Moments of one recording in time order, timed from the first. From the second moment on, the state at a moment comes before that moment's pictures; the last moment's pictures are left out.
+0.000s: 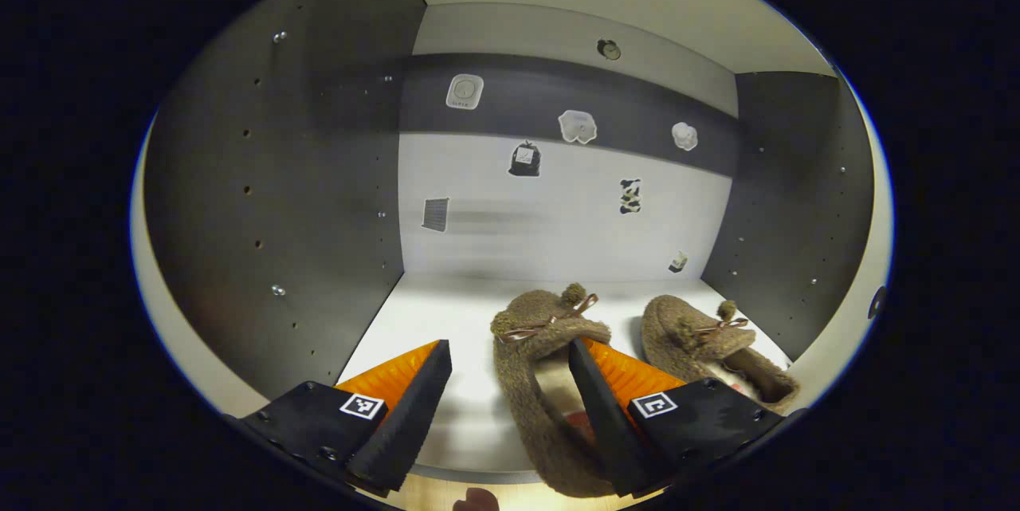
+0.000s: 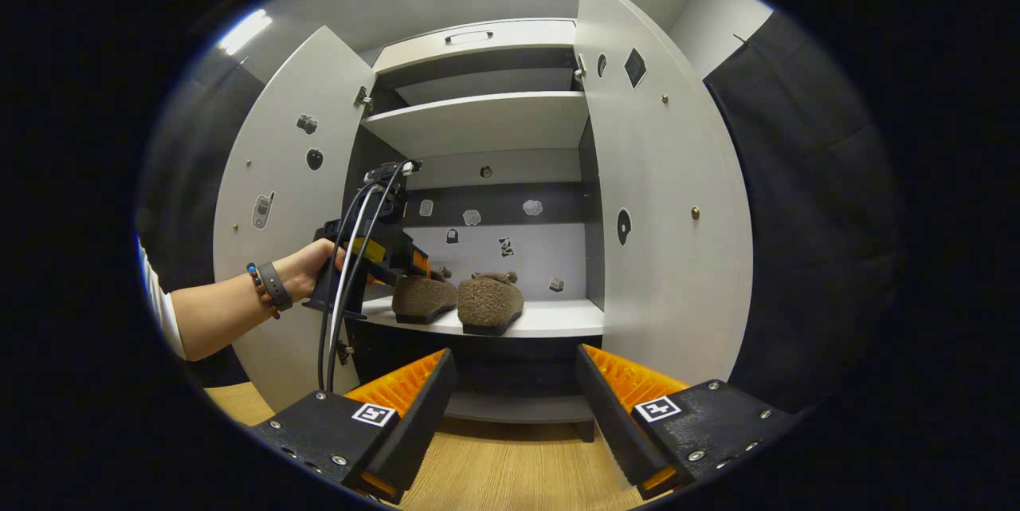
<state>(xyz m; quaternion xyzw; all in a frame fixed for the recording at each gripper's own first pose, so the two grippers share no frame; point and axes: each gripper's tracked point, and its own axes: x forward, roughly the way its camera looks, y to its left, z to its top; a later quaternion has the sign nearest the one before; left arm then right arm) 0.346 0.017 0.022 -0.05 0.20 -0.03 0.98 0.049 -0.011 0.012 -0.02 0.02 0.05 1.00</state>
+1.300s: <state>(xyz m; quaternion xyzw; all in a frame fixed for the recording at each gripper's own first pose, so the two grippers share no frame) 0.058 0.011 0.000 -0.04 0.02 -0.03 1.00 0.024 0.009 0.040 -0.01 0.00 0.08 1.00</state>
